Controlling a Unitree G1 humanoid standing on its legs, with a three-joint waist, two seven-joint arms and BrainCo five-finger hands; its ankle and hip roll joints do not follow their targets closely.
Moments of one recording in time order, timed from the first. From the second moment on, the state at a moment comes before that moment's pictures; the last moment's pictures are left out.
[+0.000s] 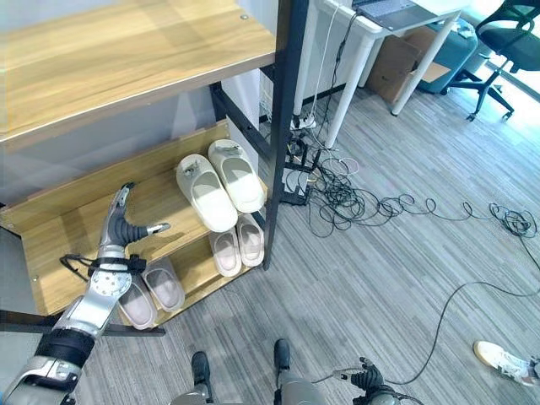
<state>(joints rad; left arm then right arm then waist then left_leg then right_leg) -0.17 0.54 -0.14 0.37 0.17 -0.14 0.42 0.00 -0.31 0.25 1.18 0.13 -0.10 -0.14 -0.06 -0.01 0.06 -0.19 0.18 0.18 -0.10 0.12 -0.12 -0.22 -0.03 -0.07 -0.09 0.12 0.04</state>
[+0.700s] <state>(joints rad) 0.27 0.60 -0.28 0.46 0.01 -0.28 0.04 0.02 -0.32 0.19 1.24 0.13 -0.10 -0.12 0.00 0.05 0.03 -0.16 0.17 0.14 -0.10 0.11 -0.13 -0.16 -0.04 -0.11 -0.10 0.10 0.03</state>
